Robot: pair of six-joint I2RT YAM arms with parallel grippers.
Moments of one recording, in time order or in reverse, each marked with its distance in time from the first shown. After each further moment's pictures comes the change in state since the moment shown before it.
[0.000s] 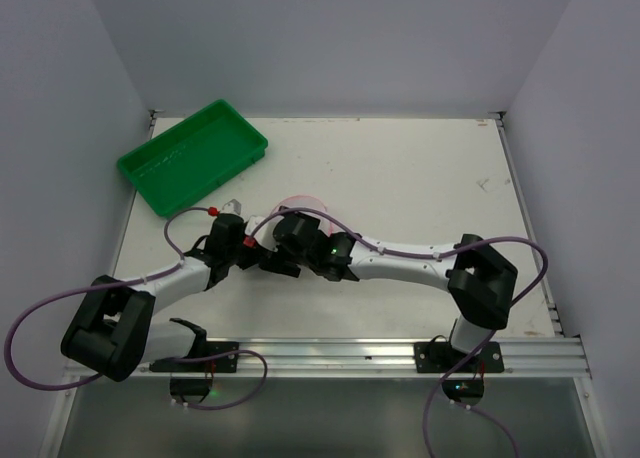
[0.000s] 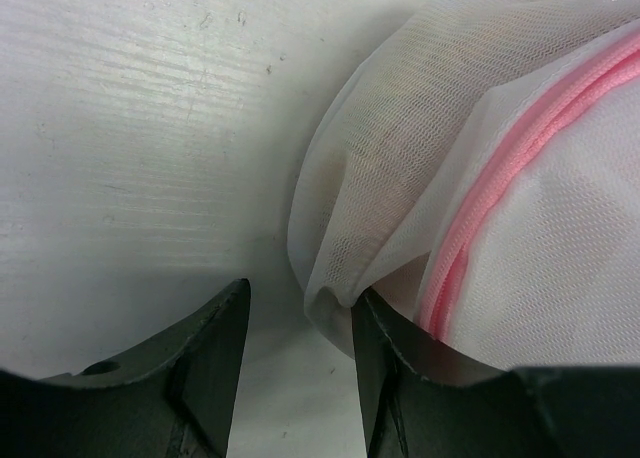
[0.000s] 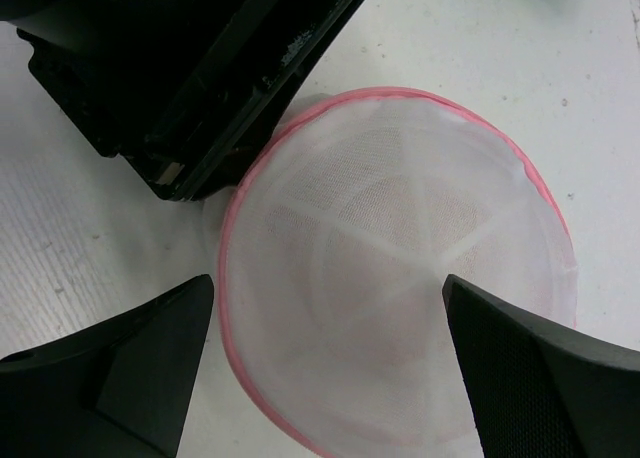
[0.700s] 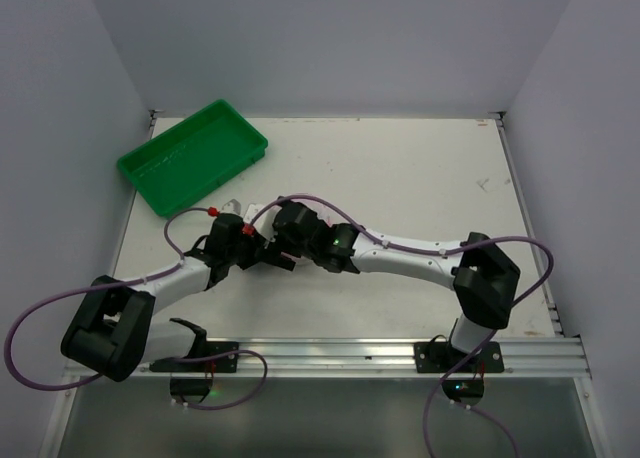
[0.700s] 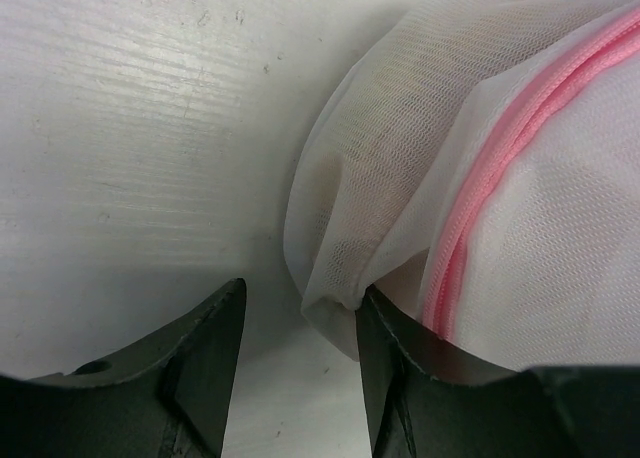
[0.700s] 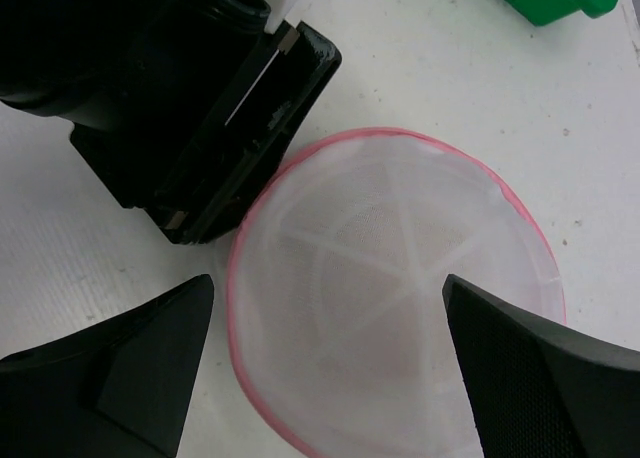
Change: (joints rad) left arm 0.000 -0.001 0.002 0.000 0.003 -0.020; right arm -0.036 -0.038 0.050 -0.014 -0.104 0.051
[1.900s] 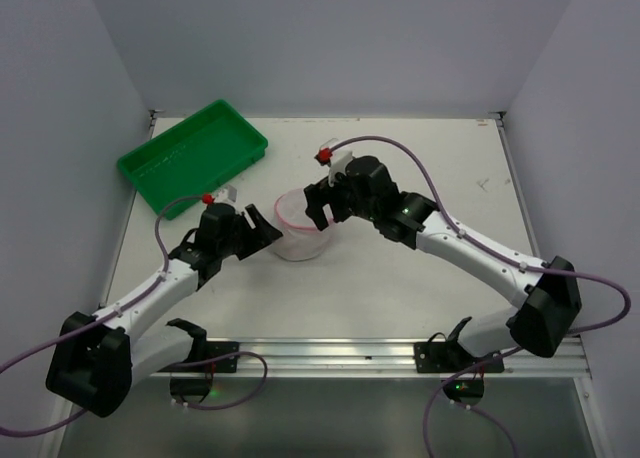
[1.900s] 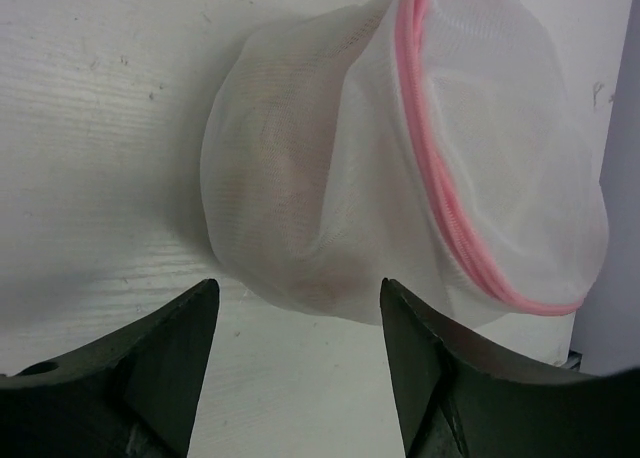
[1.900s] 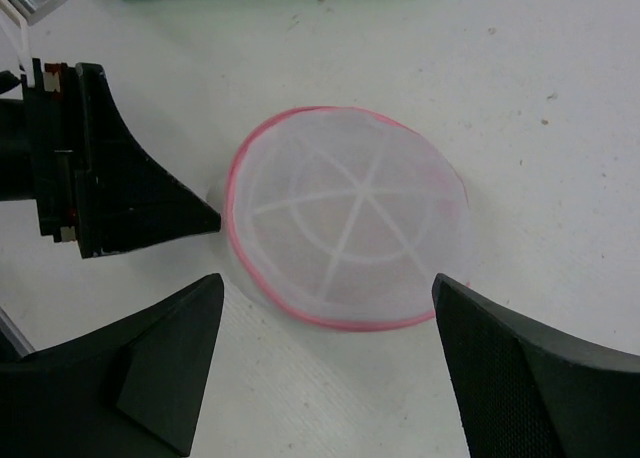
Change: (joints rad) left arm 0.000 -0.188 0.129 -0.195 0.058 -0.006; right arm -0.301 -0.325 -0.063 -0.117 -0.183 0.467
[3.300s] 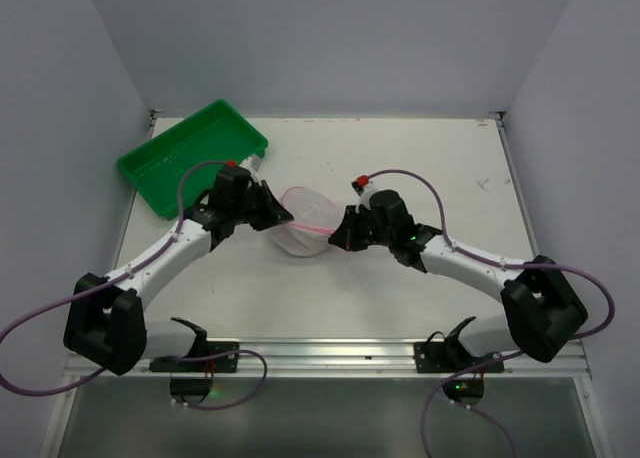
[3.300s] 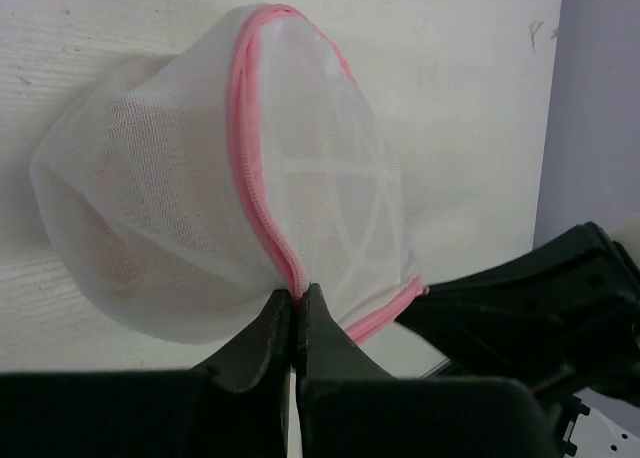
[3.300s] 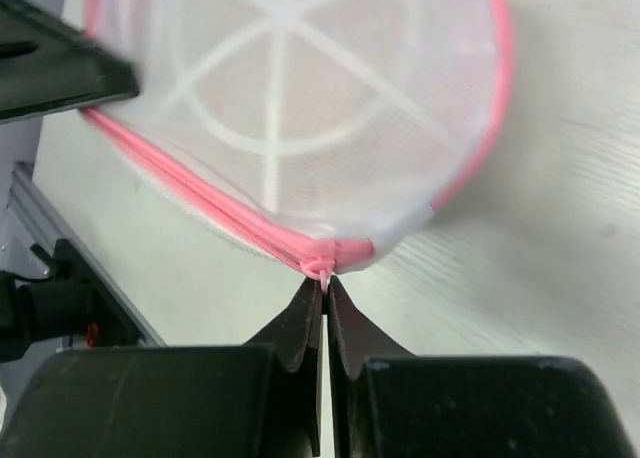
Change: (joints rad) left arm -0.031 0.222 0.327 -0.137 0.155 0.070; right arm -0.090 0.019 -0.446 0.392 -0.286 0.447
